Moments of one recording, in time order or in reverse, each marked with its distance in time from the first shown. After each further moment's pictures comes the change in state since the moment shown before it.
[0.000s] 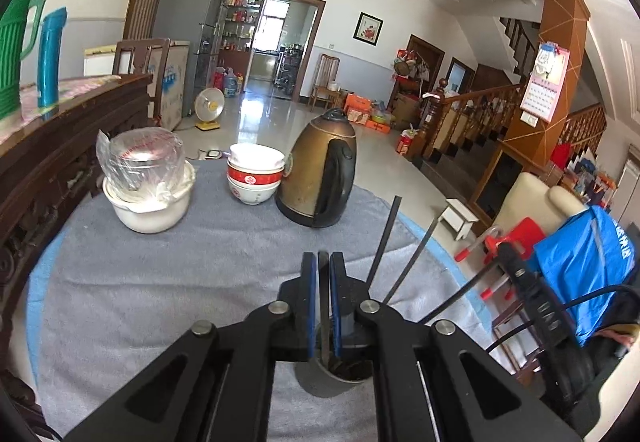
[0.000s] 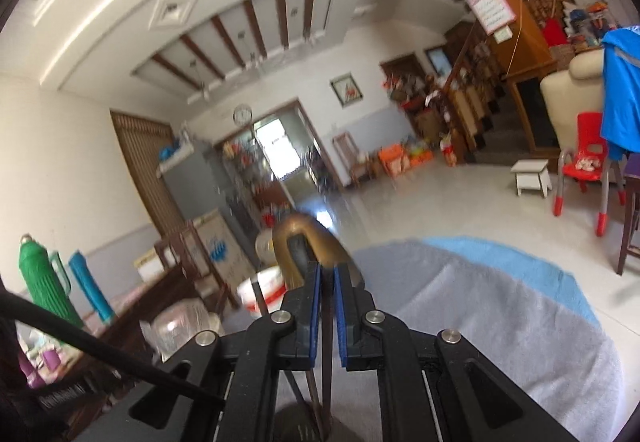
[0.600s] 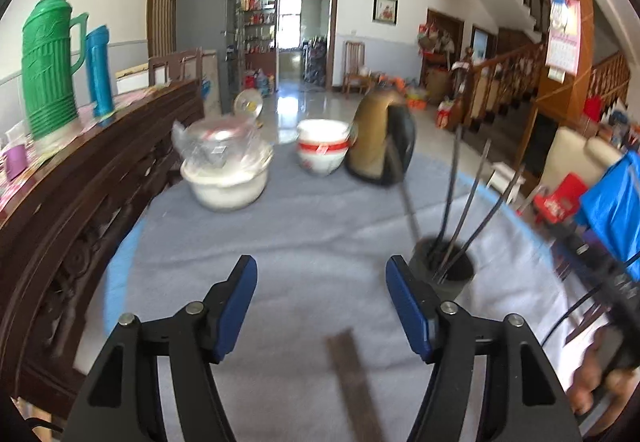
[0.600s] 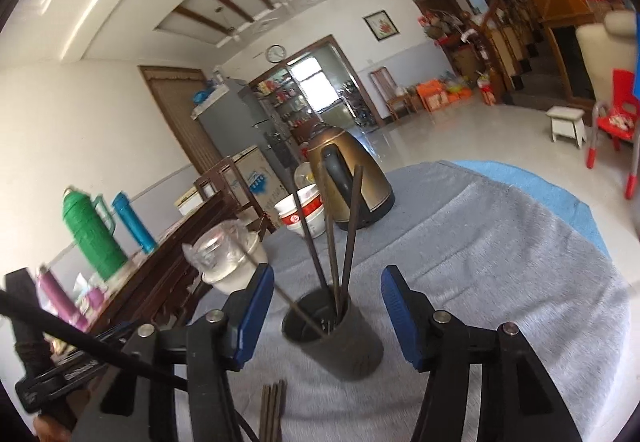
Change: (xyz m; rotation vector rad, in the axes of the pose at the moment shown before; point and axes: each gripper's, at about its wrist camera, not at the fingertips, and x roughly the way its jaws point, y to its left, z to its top) left arm -0.058 0.059 -0.062 0.123 0.062 0.198; right arm -0.050 -0.022 -0.042 -0.022 0.226 0.155
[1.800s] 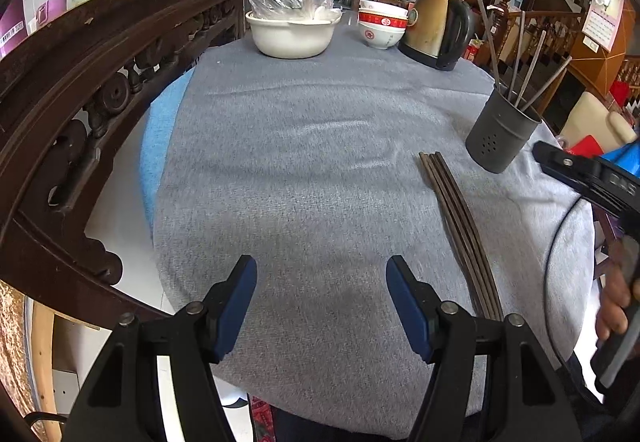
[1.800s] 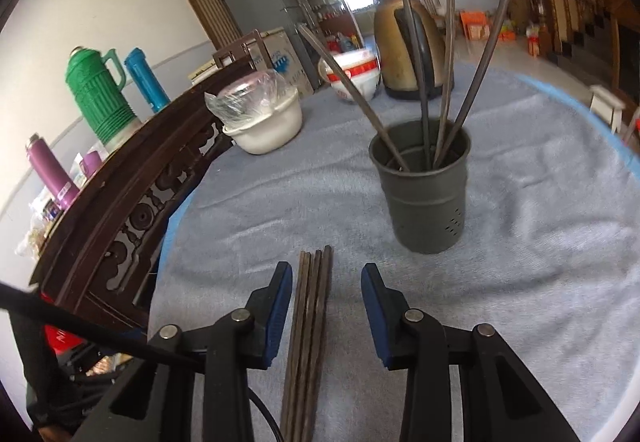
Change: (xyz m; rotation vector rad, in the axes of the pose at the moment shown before) left arm -0.007 0.091 -0.127 -0.100 0.308 0.005; right arm 0.066 0.073 -0.089 -0.141 0.427 0.018
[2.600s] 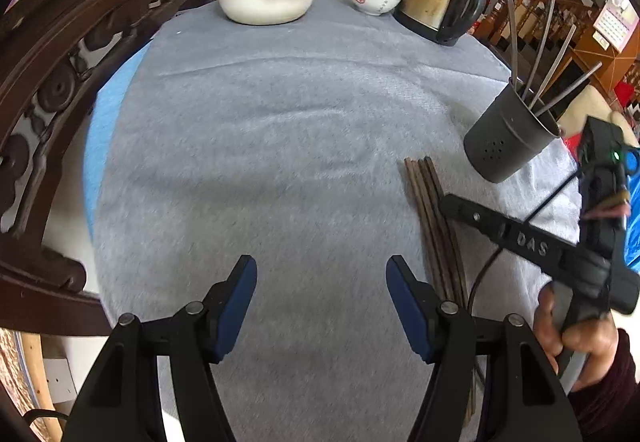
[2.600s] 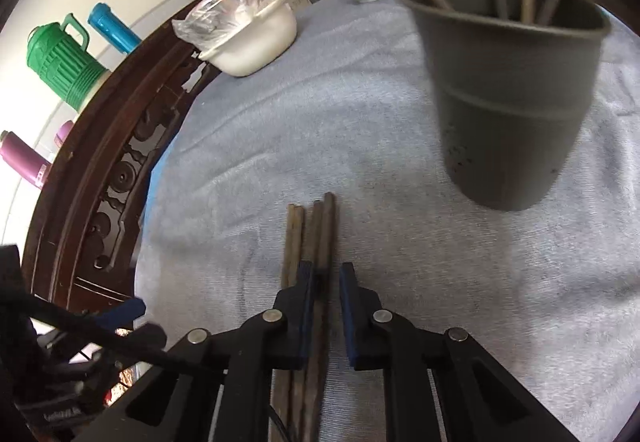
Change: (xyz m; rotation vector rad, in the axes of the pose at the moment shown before) left arm 0.055 -0.036 0.051 -0.020 0.168 -0.050; right arm 0.107 -0.013 -0.005 0.045 0.283 0.071
